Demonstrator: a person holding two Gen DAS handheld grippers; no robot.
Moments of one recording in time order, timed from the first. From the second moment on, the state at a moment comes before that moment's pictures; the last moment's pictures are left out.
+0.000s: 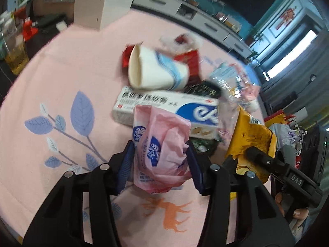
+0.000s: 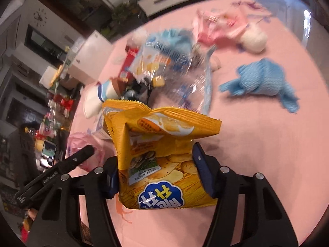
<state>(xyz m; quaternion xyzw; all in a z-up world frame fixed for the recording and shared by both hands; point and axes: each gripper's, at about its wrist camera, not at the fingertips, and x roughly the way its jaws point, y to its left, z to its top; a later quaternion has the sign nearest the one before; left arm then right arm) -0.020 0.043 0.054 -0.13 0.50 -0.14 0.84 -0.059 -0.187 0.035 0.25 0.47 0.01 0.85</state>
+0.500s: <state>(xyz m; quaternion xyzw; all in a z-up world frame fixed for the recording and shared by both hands) -0.078 -0.055 0.134 -0.11 0.39 -0.28 0.87 -0.150 -0.270 0.122 0.20 0.30 -0.16 0.92</state>
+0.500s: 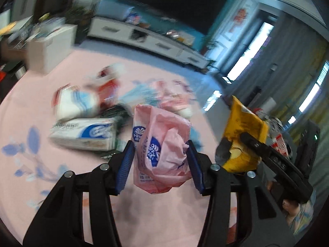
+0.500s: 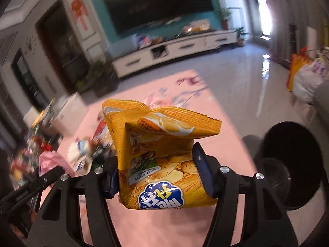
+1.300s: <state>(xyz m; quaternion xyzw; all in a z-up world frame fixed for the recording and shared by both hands) -0.121 -0.358 0.074 -0.05 0.48 -0.54 0.69 -0.268 -0.462 0.070 0.29 0.34 -0.42 0.79</state>
